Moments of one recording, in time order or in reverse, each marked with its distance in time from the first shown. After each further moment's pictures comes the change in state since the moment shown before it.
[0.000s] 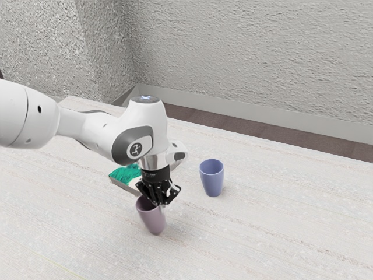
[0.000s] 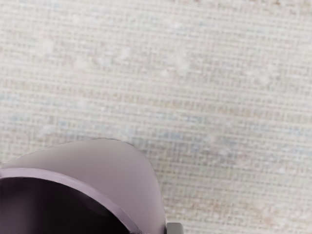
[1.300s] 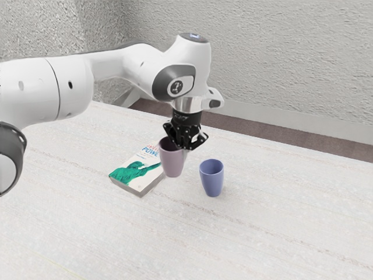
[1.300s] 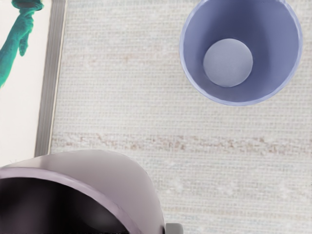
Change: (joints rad) arm -0.049 0.267 -0.011 0.698 0.198 -0.466 -0.009
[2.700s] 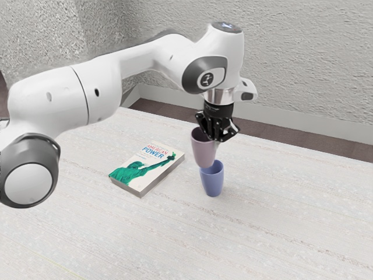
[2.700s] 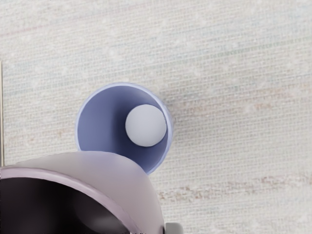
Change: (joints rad) arm 0.007 0.210 -0.154 0.355 0.093 -0.089 0.062
